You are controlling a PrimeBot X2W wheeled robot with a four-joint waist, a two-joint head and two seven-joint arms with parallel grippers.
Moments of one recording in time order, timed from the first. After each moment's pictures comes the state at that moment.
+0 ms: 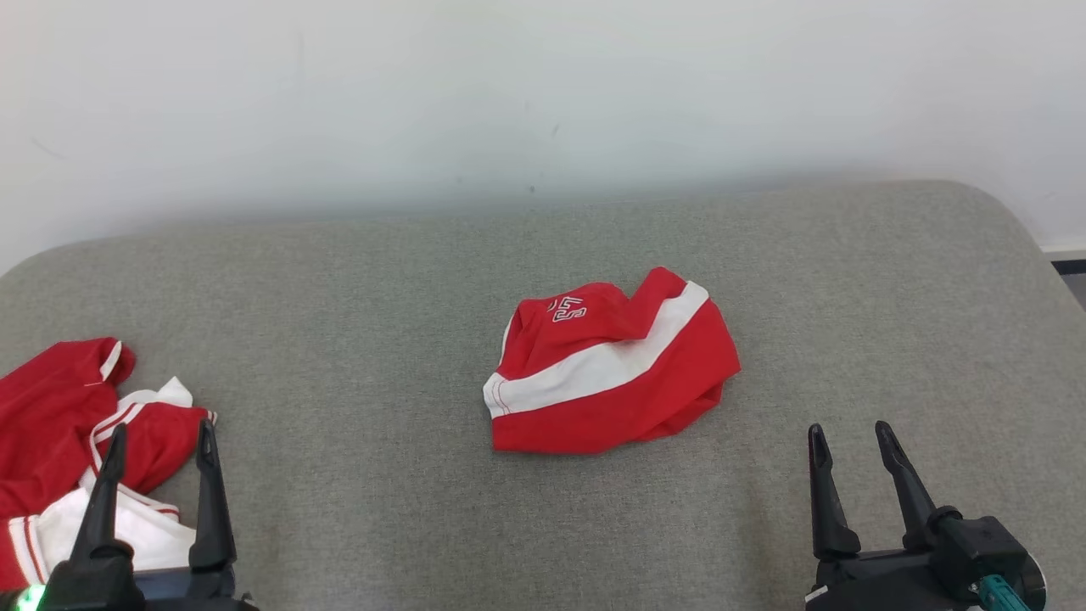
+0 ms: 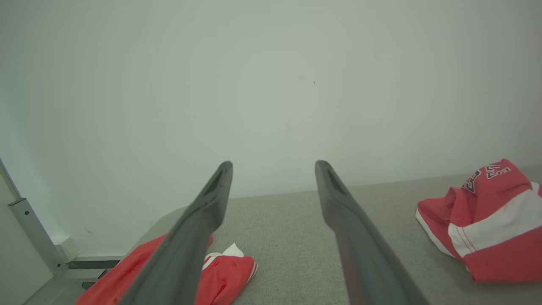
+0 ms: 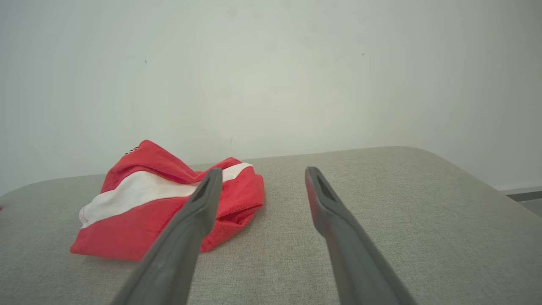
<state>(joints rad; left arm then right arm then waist) -0.03 0.21 0.04 0.01 -0.13 0.01 -0.26 -0.01 -0.05 -0.06 0.14 0.10 0.13 -0.26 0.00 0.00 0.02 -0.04</state>
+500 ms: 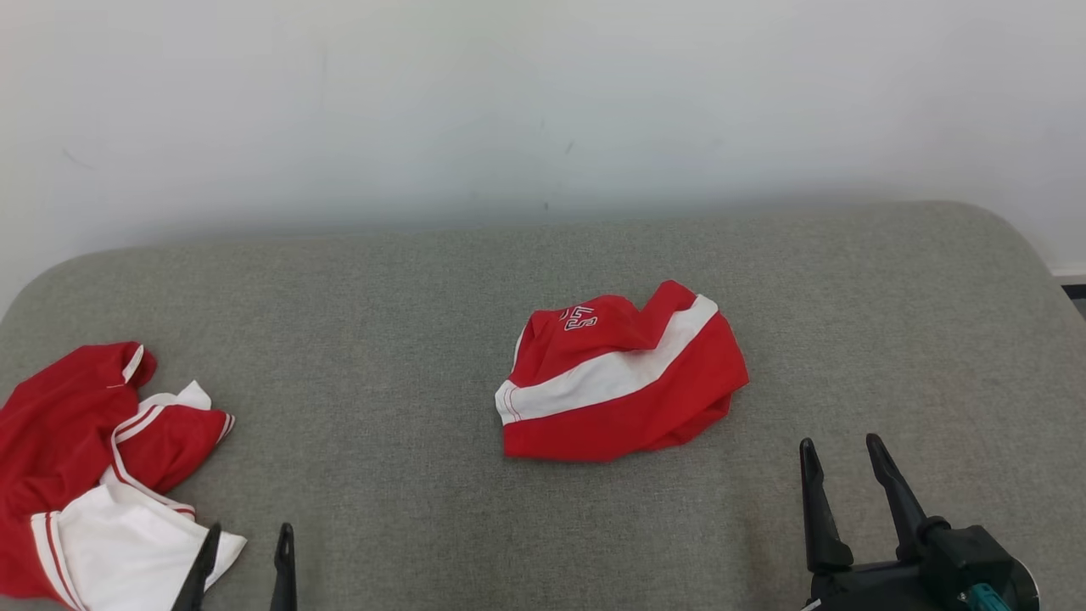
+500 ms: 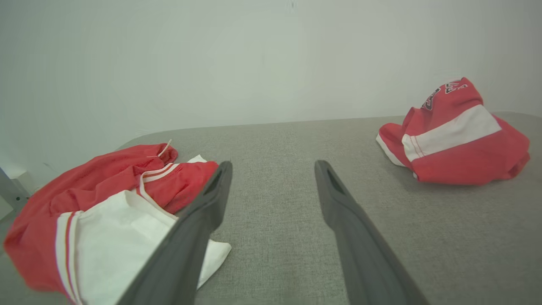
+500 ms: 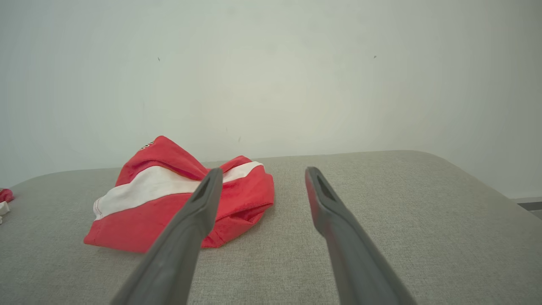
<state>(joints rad) 0.07 0.13 0.03 0.15 -0.12 -0.11 -0.26 0.01 -0.05 -0.05 0.15 0.08 0.13 -0.26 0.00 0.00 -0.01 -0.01</state>
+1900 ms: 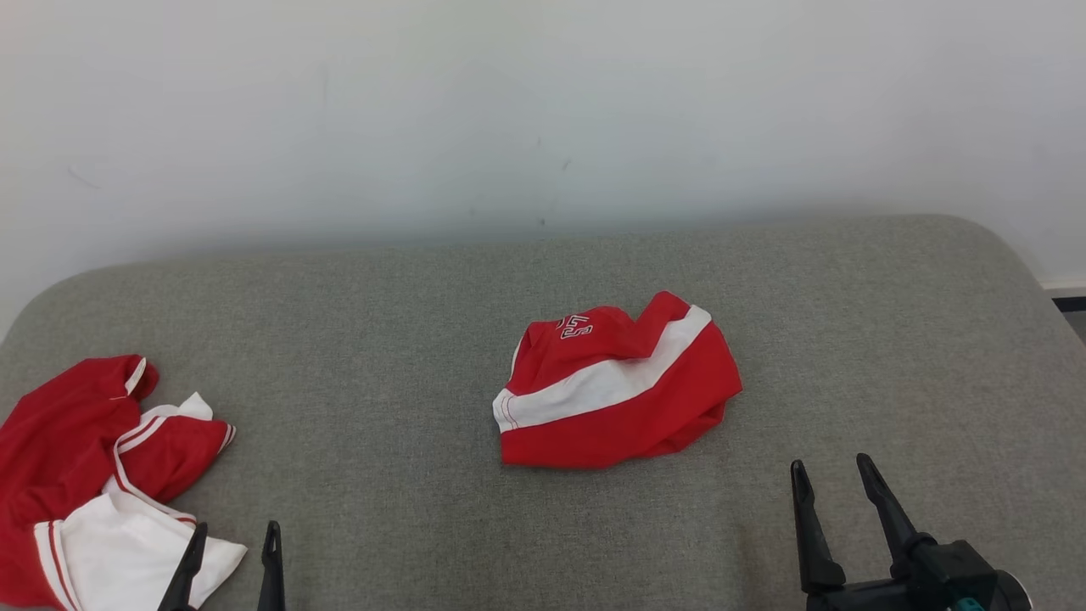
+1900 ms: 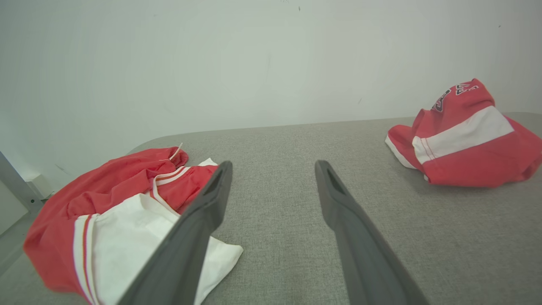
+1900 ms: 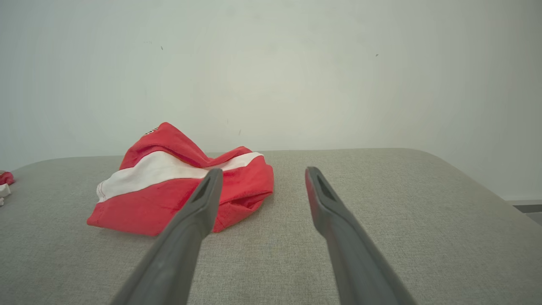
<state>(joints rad) 0.06 0.12 0.06 0.19 -0.09 -0.11 -0.26 0.03 -0.05 -0.04 0.17 0.04 0.13 -0.26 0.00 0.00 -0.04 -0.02</state>
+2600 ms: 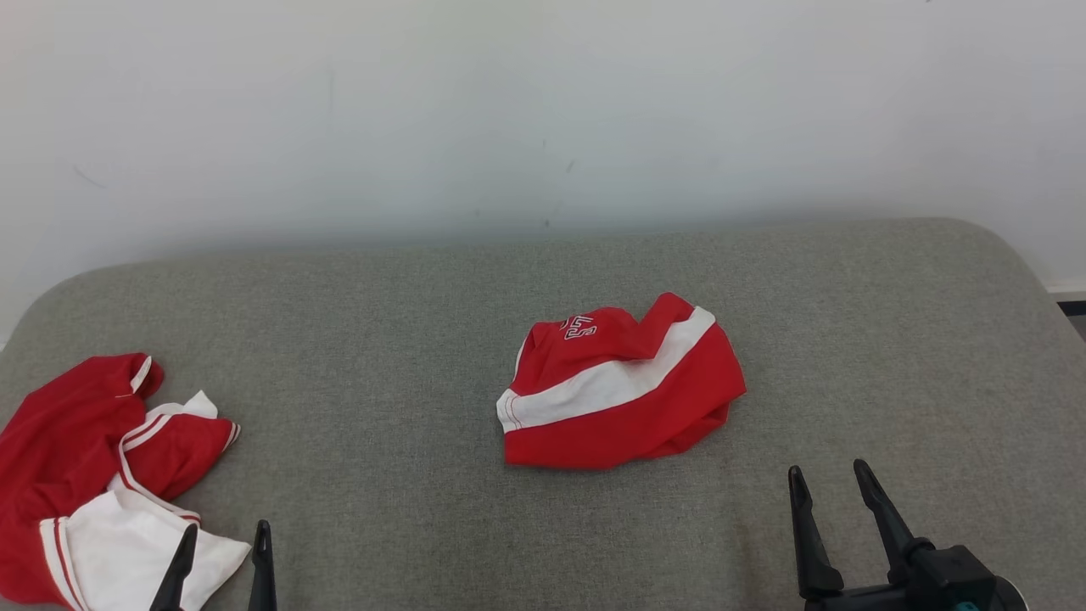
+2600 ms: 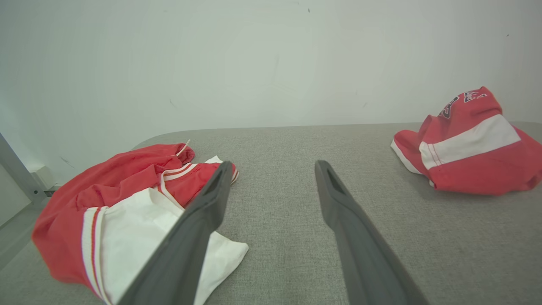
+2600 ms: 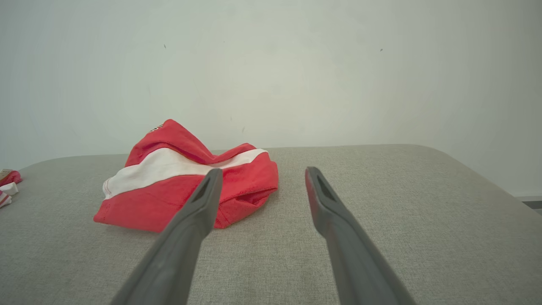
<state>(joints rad) 0.06 0.13 0.07 0.19 -0.12 -0.11 -0.26 0.04 -0.05 -0.04 0.17 0.06 0.13 -0.26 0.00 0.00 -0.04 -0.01</state>
